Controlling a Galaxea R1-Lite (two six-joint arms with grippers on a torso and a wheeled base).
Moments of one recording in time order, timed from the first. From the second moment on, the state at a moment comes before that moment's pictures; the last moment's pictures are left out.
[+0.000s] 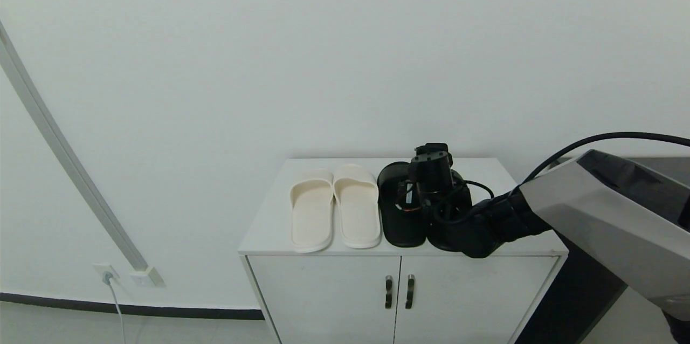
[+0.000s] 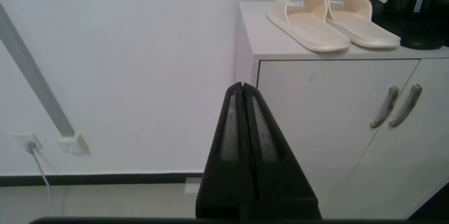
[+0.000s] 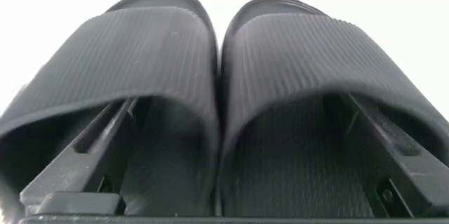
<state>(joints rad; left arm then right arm) 0.00 0.00 0.00 0.00 0.01 0.00 0.63 2.31 -1.41 -0.56 -0.68 0.26</state>
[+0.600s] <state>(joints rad) 0.00 0.00 0.00 0.00 0.01 0.00 0.63 2.32 -1.43 -0.56 -0.68 0.26</state>
